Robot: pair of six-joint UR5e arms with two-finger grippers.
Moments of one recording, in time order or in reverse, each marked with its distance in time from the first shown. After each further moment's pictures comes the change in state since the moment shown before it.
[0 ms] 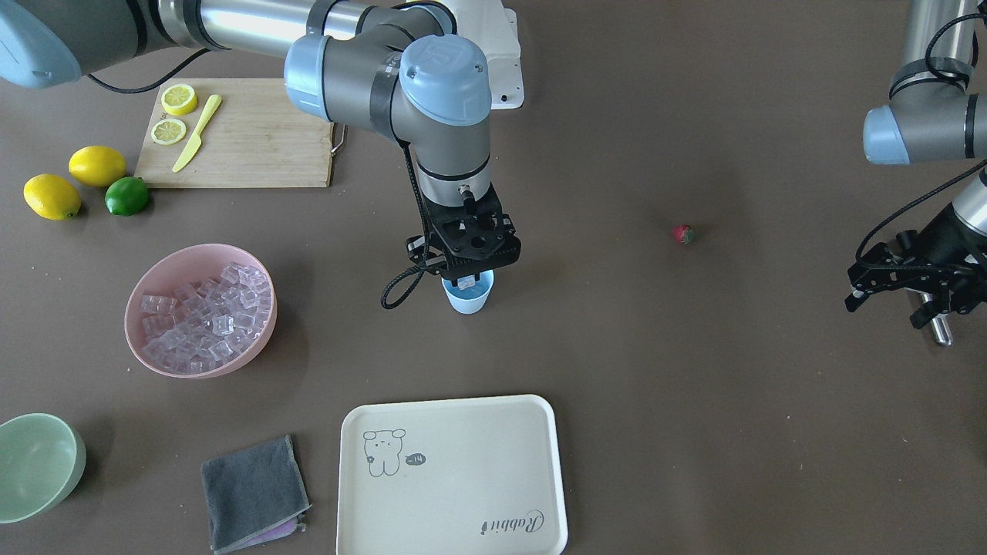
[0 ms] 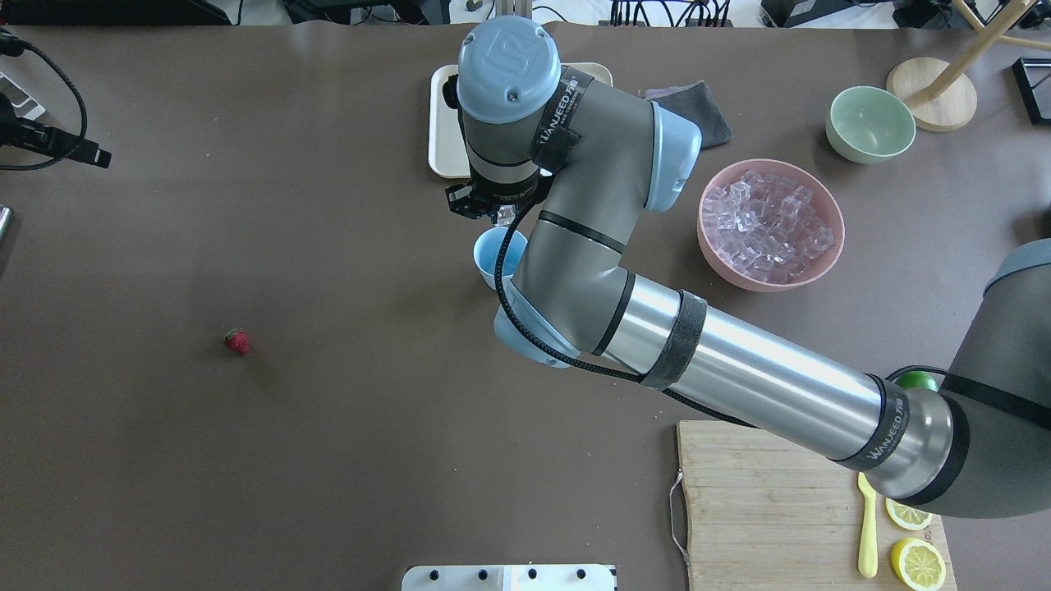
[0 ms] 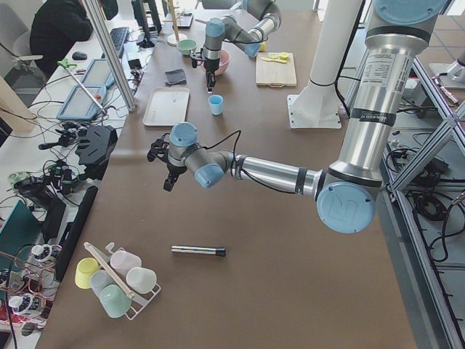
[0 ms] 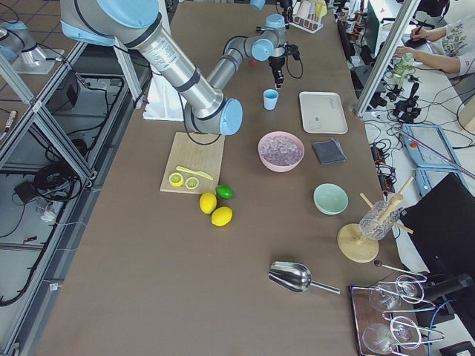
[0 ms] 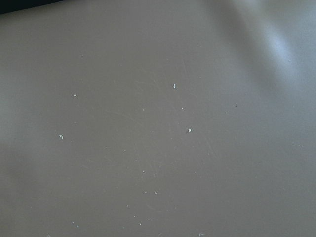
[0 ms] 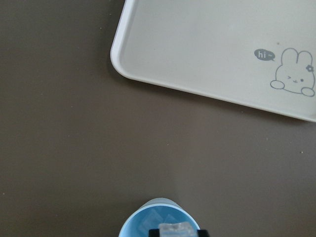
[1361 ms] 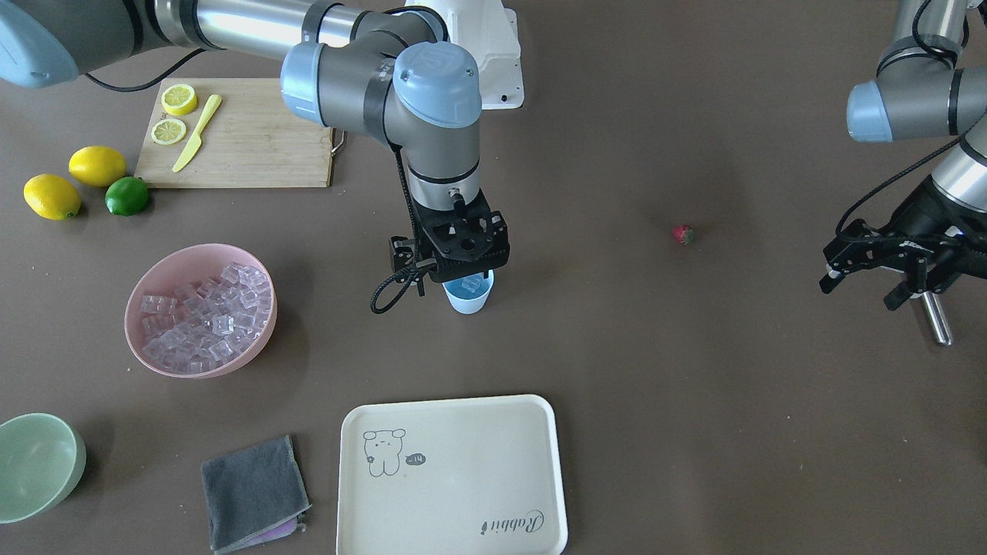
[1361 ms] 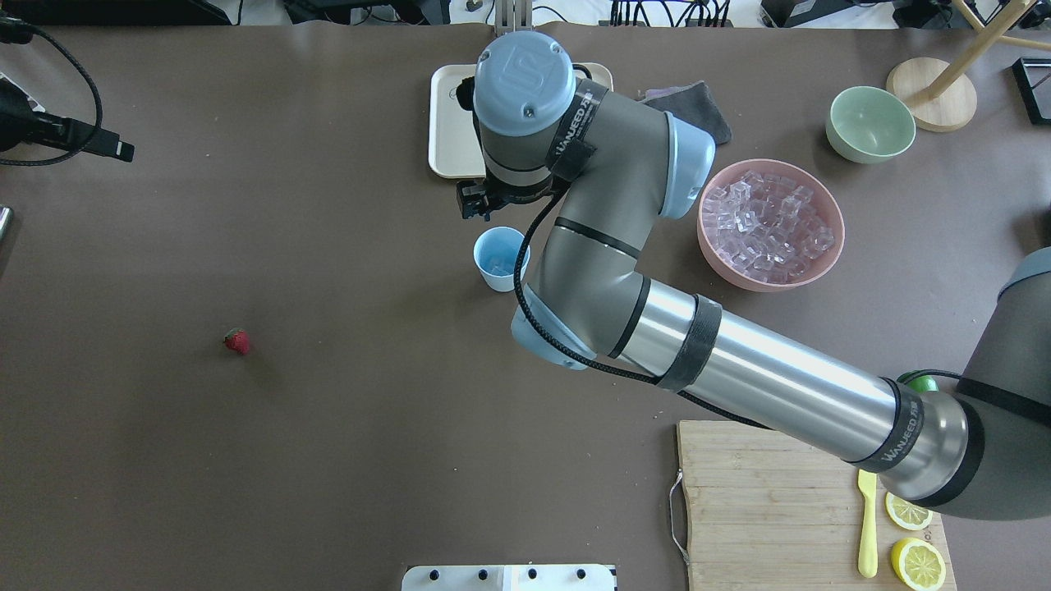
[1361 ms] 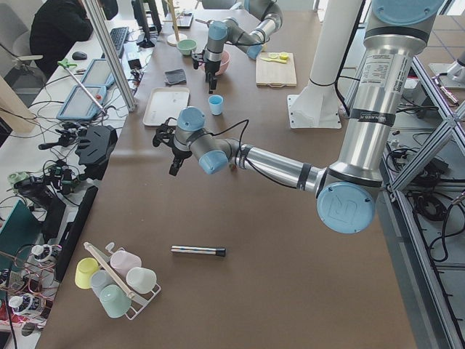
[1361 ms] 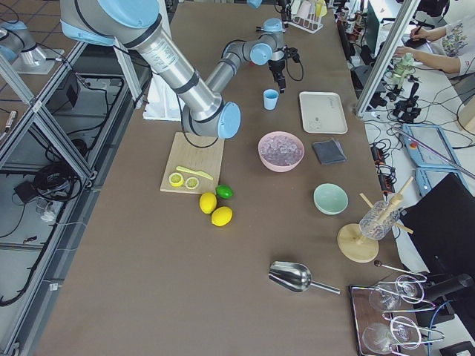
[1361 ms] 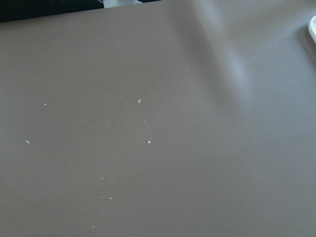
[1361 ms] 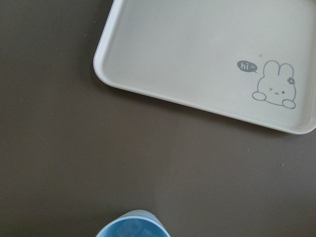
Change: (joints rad) left arm 0.069 0.023 -0.167 0.030 0.021 -0.181; right arm 0.049 -0.041 0.030 0.011 -0.004 -0.043
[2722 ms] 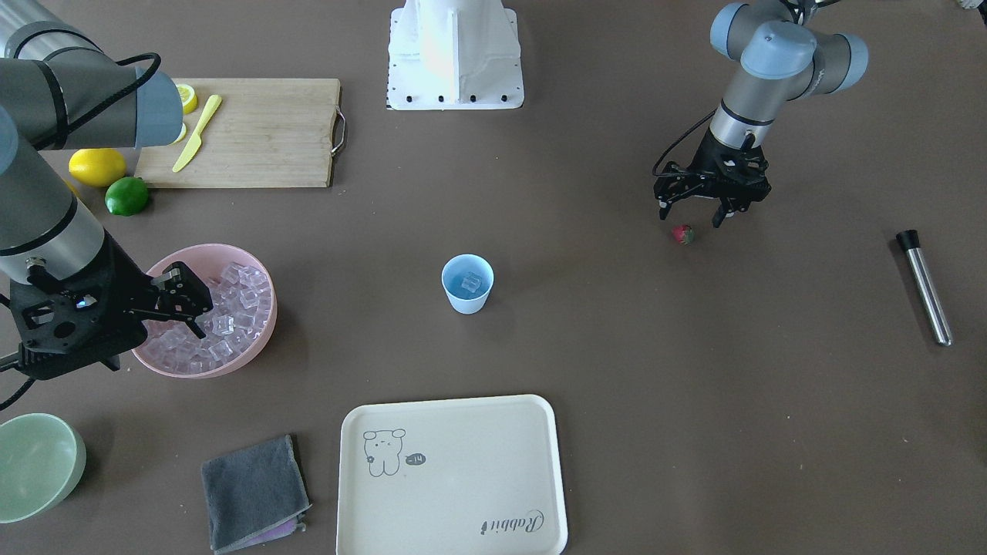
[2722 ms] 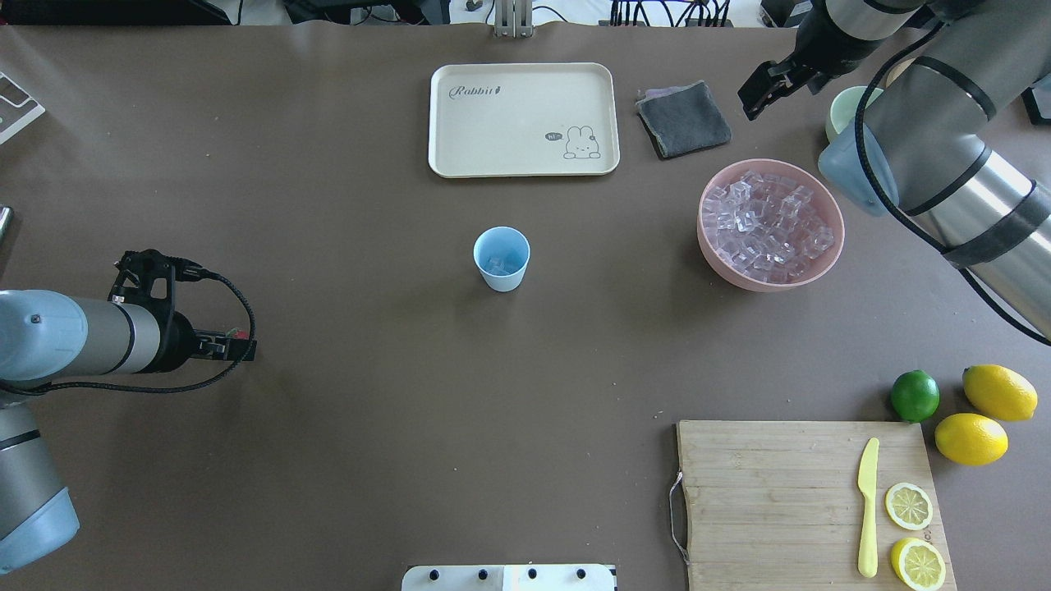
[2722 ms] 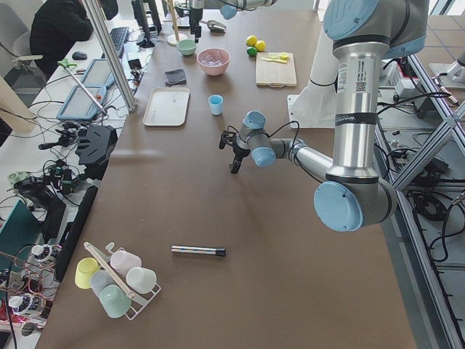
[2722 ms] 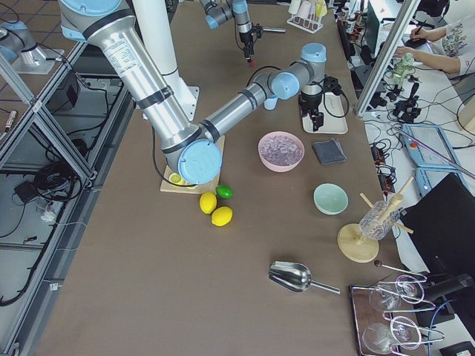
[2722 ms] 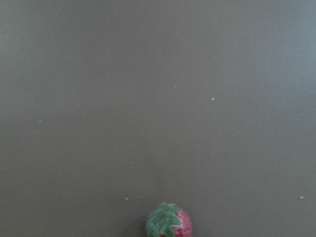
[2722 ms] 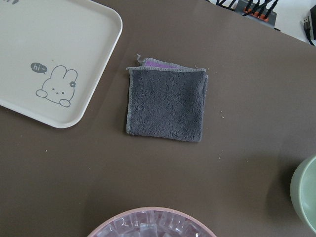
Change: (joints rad) left arm 0.554 0.179 -0.160 0.005 0.438 -0.359; right arm 0.387 -0.360 0.204 0.004 0.251 -0.458
